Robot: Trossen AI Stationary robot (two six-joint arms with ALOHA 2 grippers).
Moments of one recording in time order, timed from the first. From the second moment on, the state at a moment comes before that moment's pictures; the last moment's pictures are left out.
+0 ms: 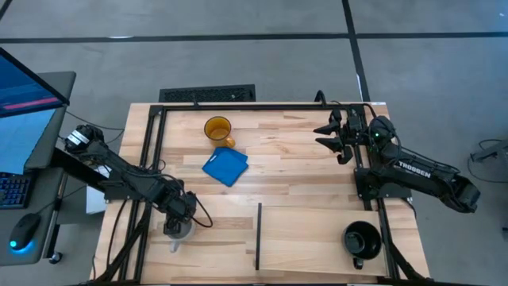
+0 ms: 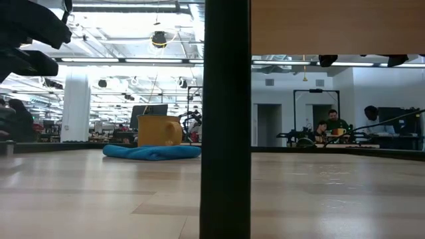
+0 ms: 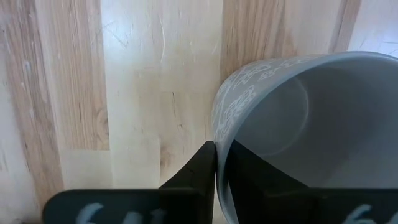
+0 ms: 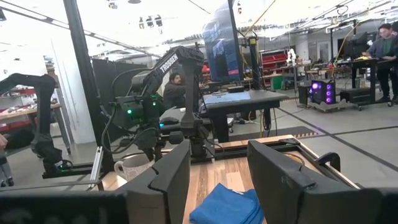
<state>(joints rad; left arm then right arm) -0.56 1.28 0.81 -0.98 0.04 -0.65 -0.75 0.67 0.23 0.68 -0.81 0.25</state>
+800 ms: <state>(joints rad) -0.56 1.28 0.81 -0.98 0.03 -0.65 -0.75 0.67 0.23 0.68 -0.81 0.25</state>
